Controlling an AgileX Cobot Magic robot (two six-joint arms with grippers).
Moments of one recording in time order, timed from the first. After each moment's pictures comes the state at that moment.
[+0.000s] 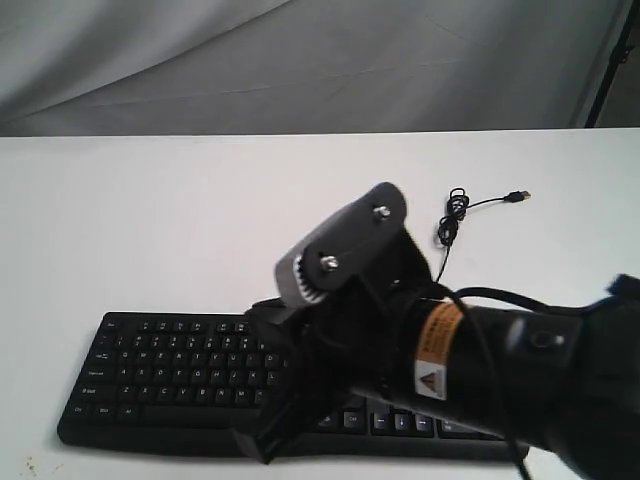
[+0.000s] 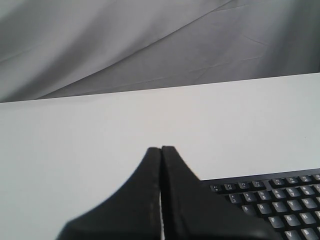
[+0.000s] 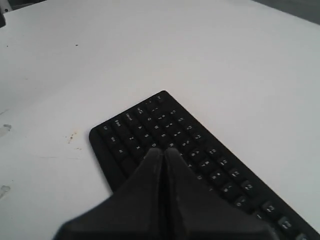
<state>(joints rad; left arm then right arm) -0.18 0.00 0.00 0.04 0.26 -0.02 0.99 1.41 -0.64 -0.01 -0.20 0.12</state>
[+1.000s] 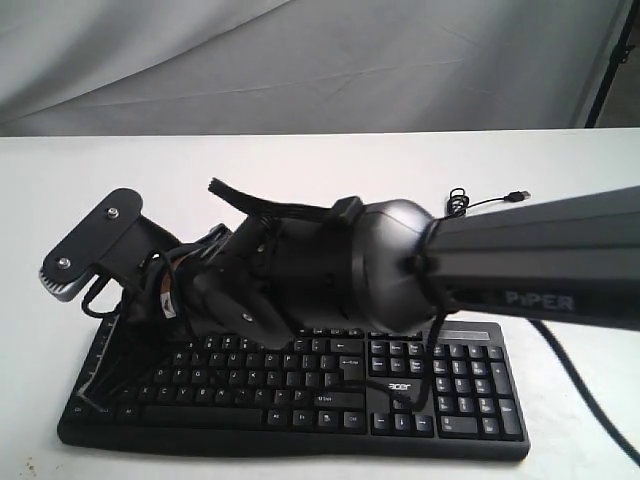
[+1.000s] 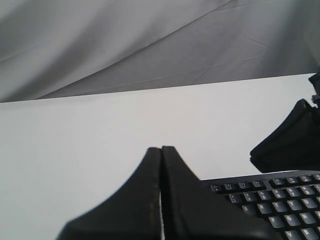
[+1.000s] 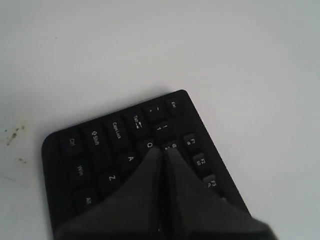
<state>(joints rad) -0.18 0.00 0.00 0.04 0.26 -0.02 1.03 2.01 -1.35 -0.06 0.21 -0.07</state>
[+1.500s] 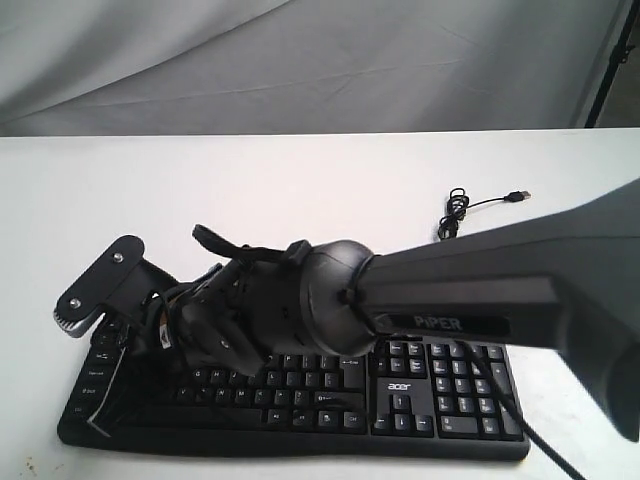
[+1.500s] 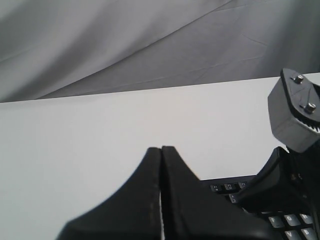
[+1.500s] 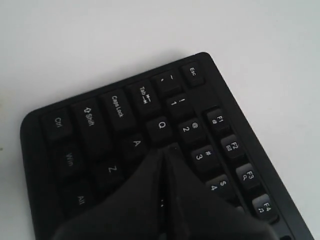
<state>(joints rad) -0.18 0.00 0.00 0.04 0.26 -0.02 1.03 2.14 -1.39 0.03 0.19 -0.13</state>
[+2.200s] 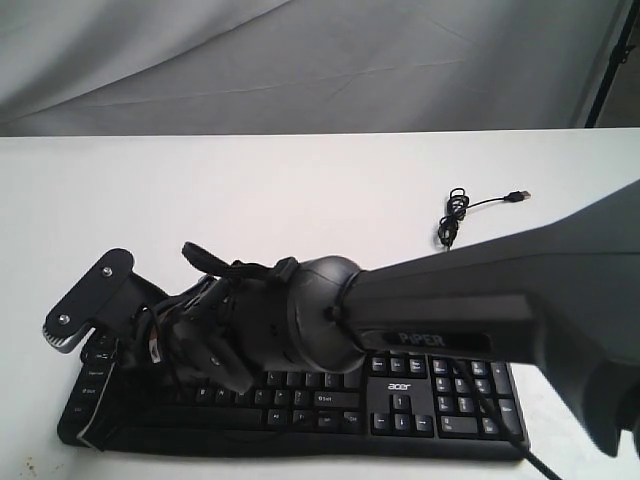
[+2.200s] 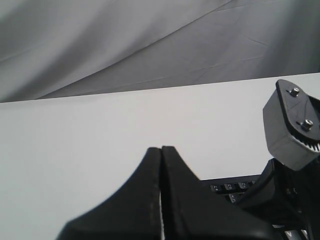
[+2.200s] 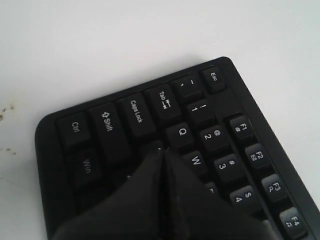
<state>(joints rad) -0.18 0.00 0.00 0.04 0.26 -0.02 1.05 2.17 -1.39 0.04 0.16 -0.15</state>
